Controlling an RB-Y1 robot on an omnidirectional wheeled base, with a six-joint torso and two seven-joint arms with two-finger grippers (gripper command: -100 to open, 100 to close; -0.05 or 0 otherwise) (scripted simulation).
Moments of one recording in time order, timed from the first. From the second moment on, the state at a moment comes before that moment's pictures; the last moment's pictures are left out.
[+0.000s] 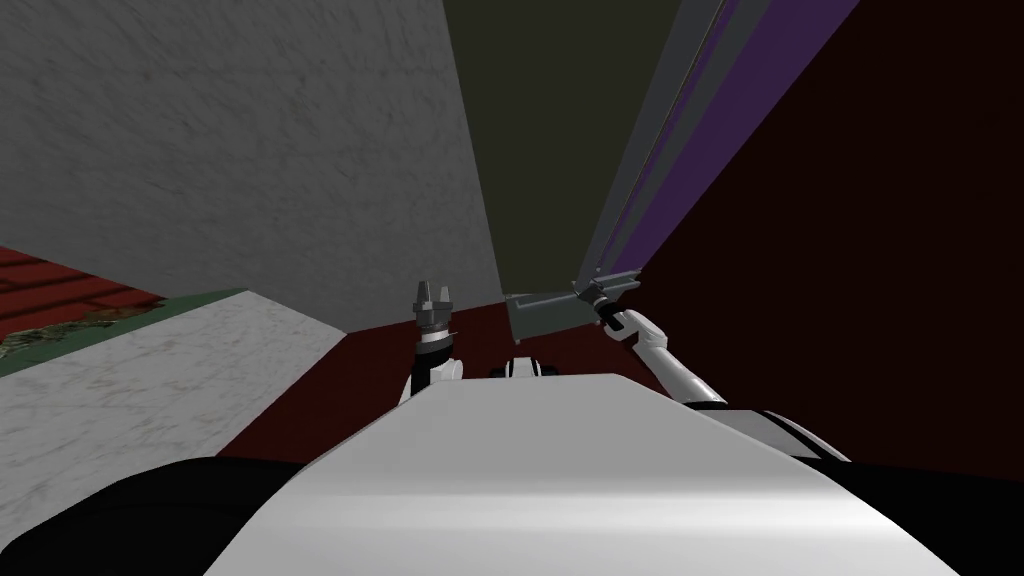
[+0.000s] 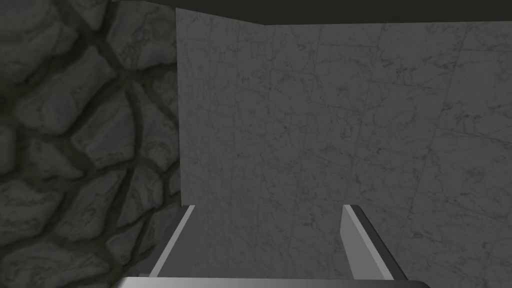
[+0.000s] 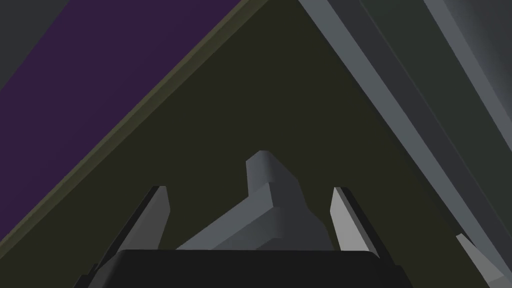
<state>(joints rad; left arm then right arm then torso) 0.51 0.02 -0.05 -2.25 -0.01 -0.50 0.11 -0.05 -0.58 0.00 -1.40 0.68 -0.12 1.18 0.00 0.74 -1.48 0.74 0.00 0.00</state>
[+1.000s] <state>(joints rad) 0.51 0.02 -0.05 -2.25 -0.01 -0.50 0.11 0.02 -0.58 -0.07 -1.43 0.67 -0.11 1.18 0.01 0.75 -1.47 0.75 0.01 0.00</state>
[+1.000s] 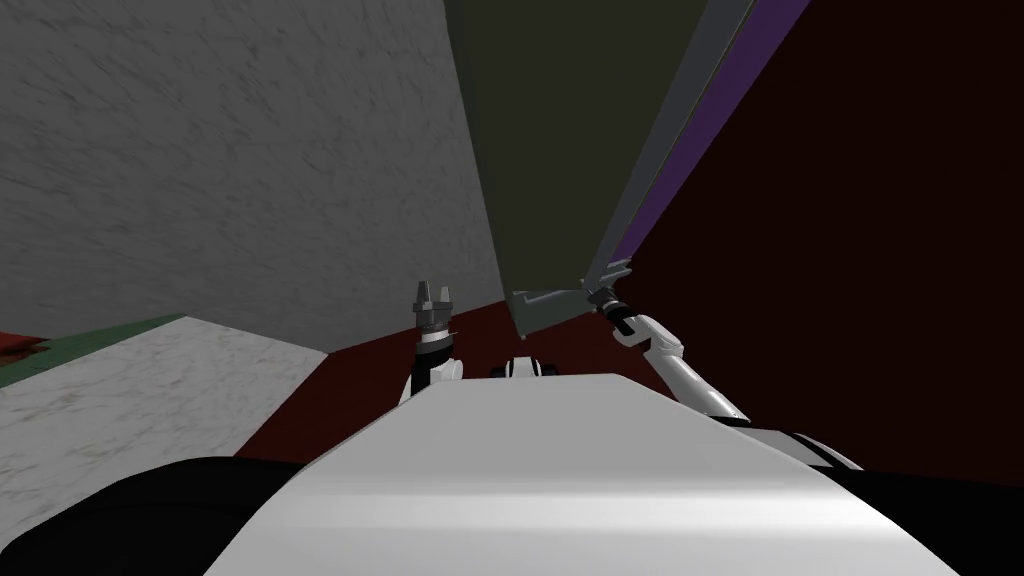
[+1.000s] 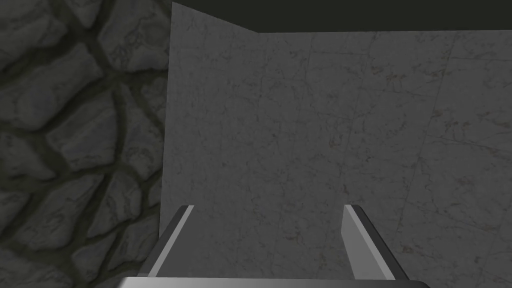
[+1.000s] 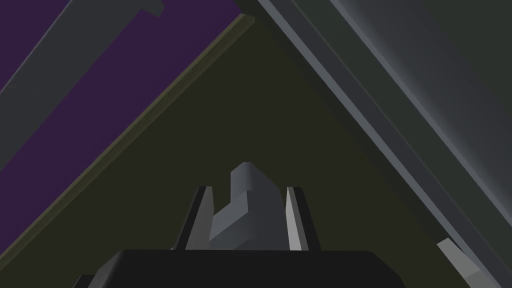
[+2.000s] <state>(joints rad) 0.51 0.02 -0.05 -2.25 -0.01 -0.50 0.11 0.02 -0.52 -0.18 -1.42 0.69 -0.01 1.21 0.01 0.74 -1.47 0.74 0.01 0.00</state>
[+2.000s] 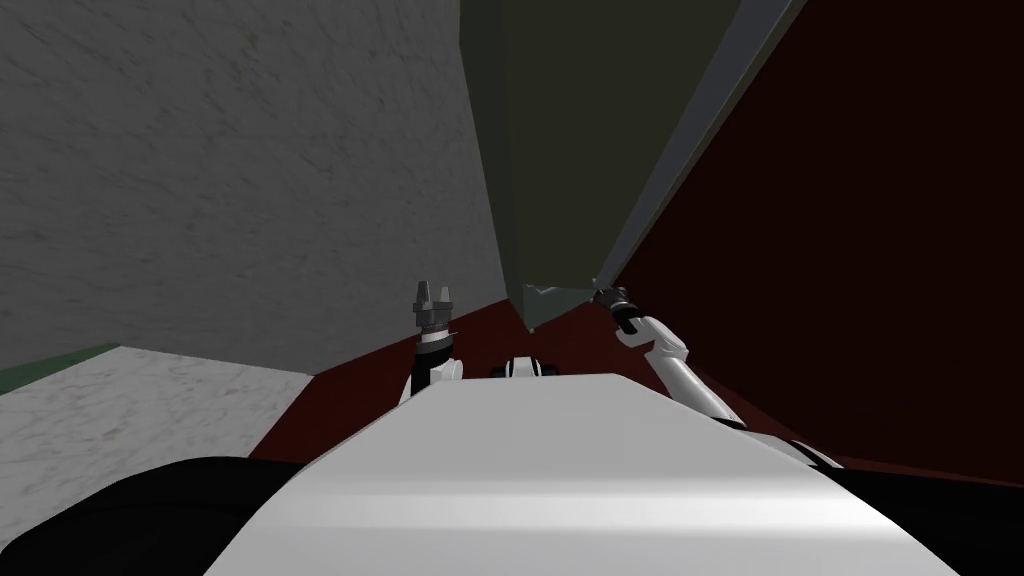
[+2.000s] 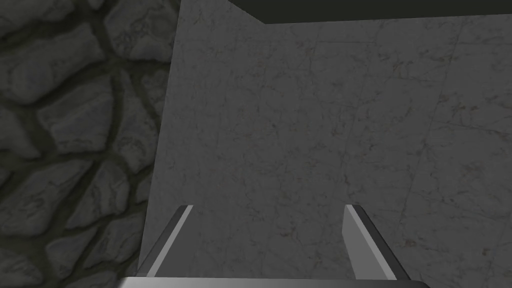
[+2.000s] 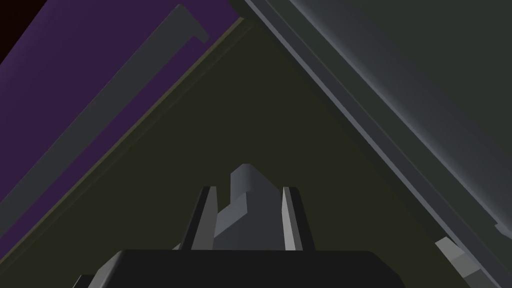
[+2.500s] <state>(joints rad) 0.51 0.02 -0.05 -2.25 -0.01 -0.50 0.11 0.02 -0.50 -0.24 -1.43 0.70 0.06 1.22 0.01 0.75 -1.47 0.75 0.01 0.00</state>
